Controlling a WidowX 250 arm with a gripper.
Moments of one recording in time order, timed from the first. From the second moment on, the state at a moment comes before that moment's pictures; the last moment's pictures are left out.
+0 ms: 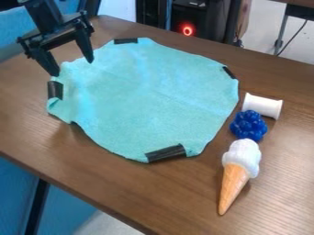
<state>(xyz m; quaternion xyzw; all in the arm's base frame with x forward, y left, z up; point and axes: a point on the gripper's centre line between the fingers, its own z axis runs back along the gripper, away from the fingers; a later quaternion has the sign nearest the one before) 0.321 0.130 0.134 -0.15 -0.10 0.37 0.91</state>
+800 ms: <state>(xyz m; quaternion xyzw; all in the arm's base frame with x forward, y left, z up) 0.308 0.144 0.109 -0.09 -0.08 0.34 0.93</state>
